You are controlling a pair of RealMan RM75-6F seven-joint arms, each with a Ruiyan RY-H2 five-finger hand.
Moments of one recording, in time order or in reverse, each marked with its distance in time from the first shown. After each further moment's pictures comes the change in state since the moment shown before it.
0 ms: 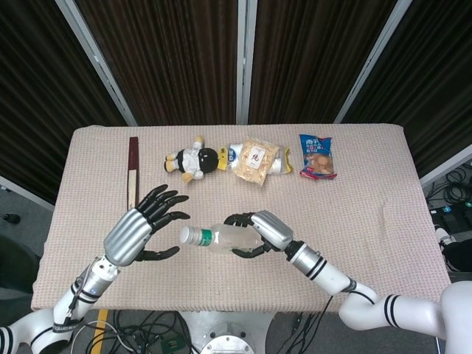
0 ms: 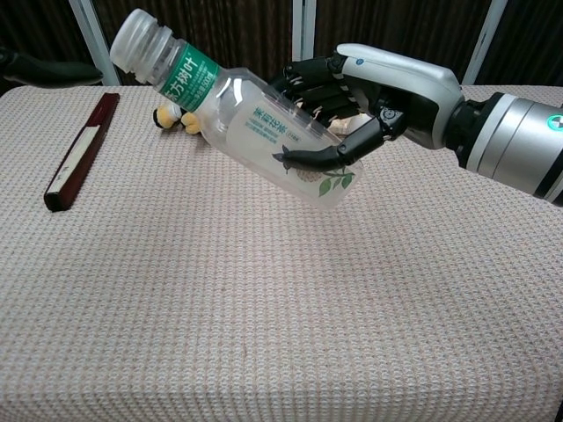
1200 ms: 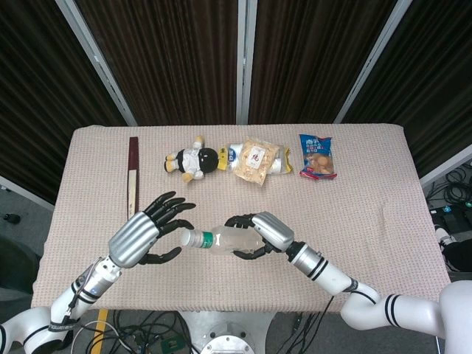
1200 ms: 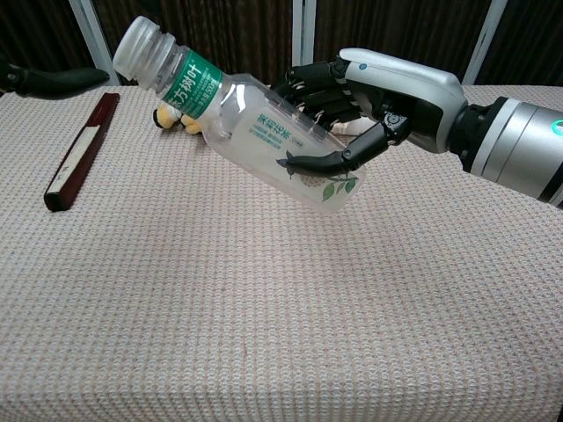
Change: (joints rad) left arm -0.038 0.054 0.031 -0.035 -0.003 -0.070 -0.018; right arm 0.004 -0.003 -0.022 0.020 -0.019 0.019 0.027
